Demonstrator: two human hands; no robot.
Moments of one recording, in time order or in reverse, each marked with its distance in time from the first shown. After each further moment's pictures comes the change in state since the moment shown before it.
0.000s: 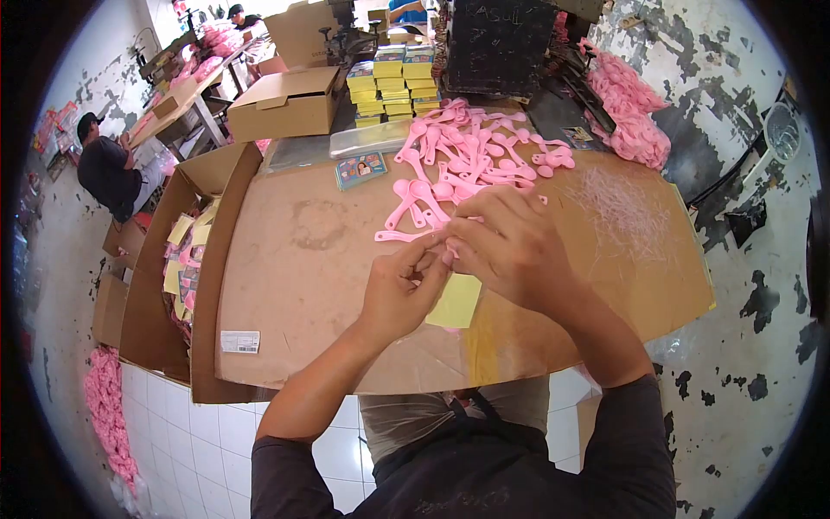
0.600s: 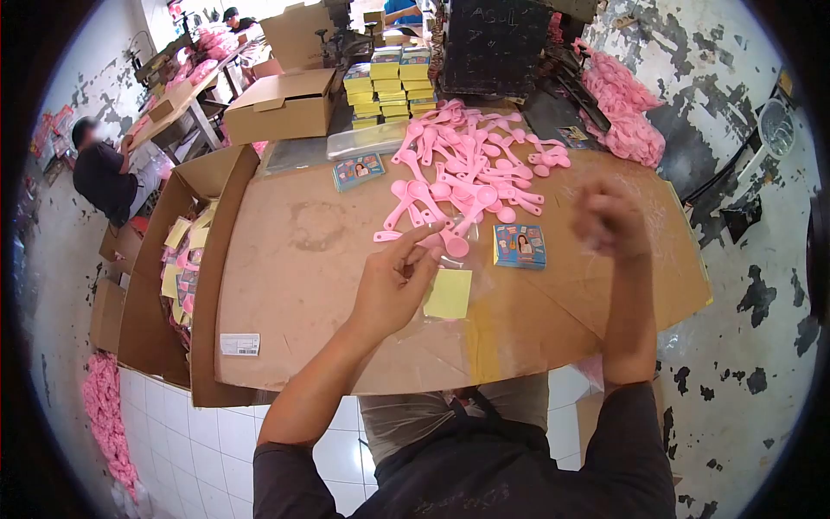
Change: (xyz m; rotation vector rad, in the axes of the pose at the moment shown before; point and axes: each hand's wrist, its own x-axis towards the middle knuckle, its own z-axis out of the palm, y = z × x) left_hand 0.004 0.006 -0.014 -0.040 -0.070 -0.180; right_hand -0.069 0.100 -0.069 1.437 -0.122 0.773
